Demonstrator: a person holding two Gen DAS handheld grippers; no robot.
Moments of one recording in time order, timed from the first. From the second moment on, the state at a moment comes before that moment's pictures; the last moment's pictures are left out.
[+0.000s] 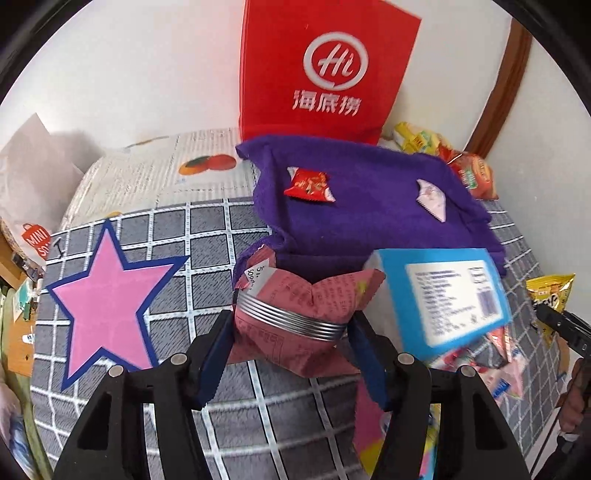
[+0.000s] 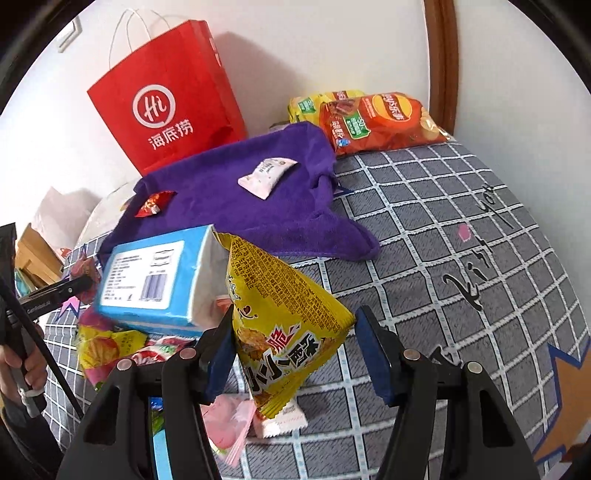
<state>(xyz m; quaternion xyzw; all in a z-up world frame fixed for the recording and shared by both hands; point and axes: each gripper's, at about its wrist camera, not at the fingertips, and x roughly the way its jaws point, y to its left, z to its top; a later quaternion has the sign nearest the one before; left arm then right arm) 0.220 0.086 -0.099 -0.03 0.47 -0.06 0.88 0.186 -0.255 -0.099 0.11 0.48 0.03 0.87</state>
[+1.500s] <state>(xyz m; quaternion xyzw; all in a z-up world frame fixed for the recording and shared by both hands) 0.144 0.053 0.014 -0.03 0.37 -0.11 0.92 0.130 -0.204 0.019 0.11 0.40 0.08 0.91</state>
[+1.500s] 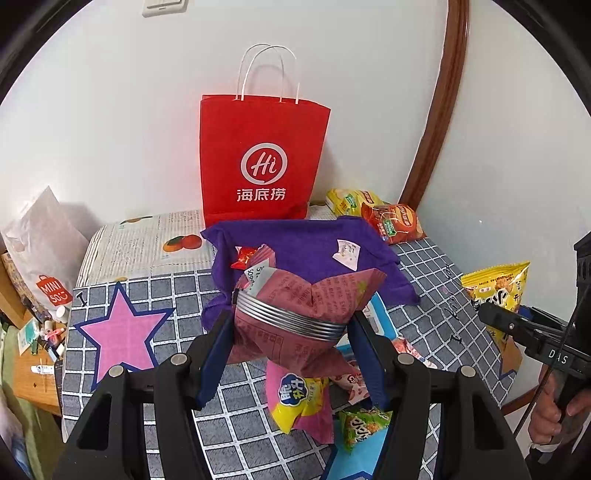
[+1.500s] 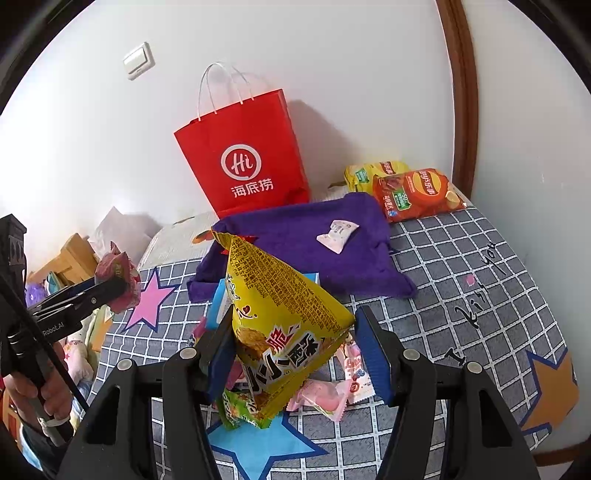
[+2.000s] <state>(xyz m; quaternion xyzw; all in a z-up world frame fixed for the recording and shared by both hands) 0.178 0.058 0.005 -0.04 0.38 -0.12 0.92 0.165 -0.195 0.016 0.10 0.41 0.08 0.90</state>
